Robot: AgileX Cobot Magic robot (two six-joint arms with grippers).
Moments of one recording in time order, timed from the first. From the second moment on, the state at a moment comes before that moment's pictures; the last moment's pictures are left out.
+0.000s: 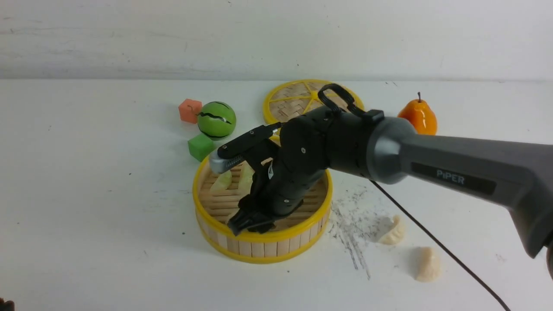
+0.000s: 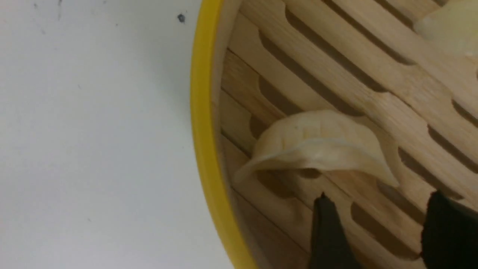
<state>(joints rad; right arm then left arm) 0.70 2.11 -1.68 0.12 0.72 -0.07 -0.27 0.14 -0.27 0.06 0.53 0.03</state>
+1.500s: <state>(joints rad) 0.71 2.19 -1.80 0.07 0.71 -0.16 -0.27 0.14 -0.27 0.06 0.53 0.03</state>
